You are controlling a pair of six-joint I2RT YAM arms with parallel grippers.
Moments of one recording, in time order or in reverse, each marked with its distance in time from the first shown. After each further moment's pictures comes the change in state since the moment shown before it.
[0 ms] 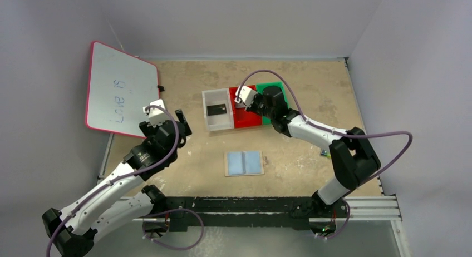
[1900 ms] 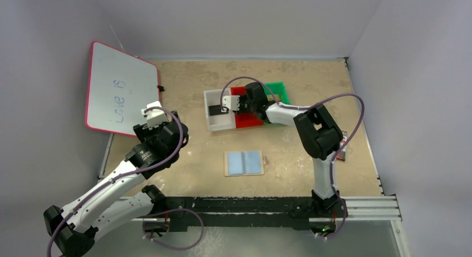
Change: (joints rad) left arm 0.001 0.022 0.003 -0.101 -0.187 -0.024; right arm -0.015 0.458 0.317 -0.087 -0.025 -0.440
